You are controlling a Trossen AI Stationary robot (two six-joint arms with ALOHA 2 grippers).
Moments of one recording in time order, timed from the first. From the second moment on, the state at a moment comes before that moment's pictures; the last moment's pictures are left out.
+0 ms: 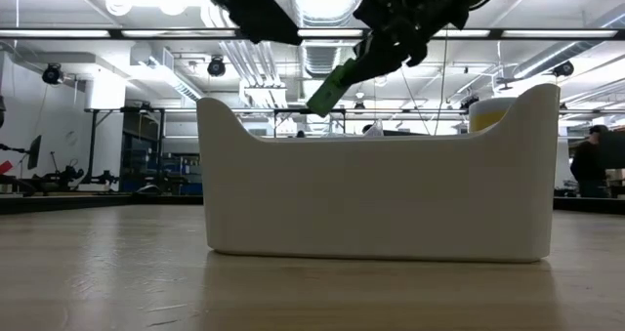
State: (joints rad) left arm 0.18 1.35 1.21 -0.41 0.10 0.22; right arm -0.34 1.50 1.13 -0.28 -0.27 -0.50
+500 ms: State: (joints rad) left arm 0.18 1.12 0.75 0.06 0.11 0.20; right arm -0.46 1.50 1.24 -0.34 -0.20 -0.47
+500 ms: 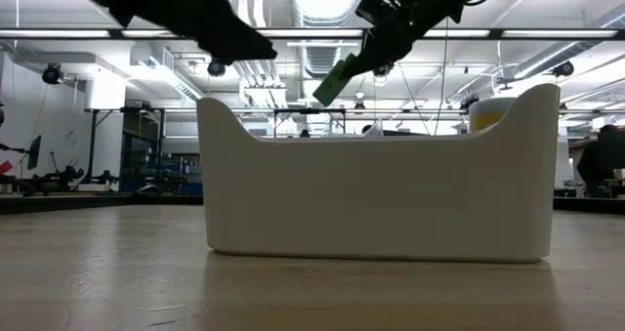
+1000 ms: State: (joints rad) left arm 0.18 1.08 0.45 0.42 0.11 0.09; right arm -0.57 1.62 1.24 -0.34 -0.20 -0.37
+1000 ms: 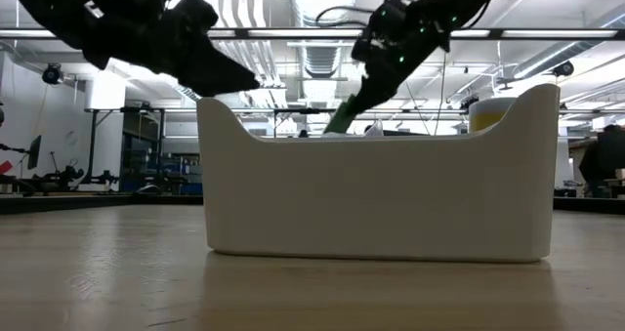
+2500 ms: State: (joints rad) left arm 0.18 1.08 0.40 0.41 0.11 0.07; right arm -0.58 2.02 1.61 -0.73 -0.13 -0.44
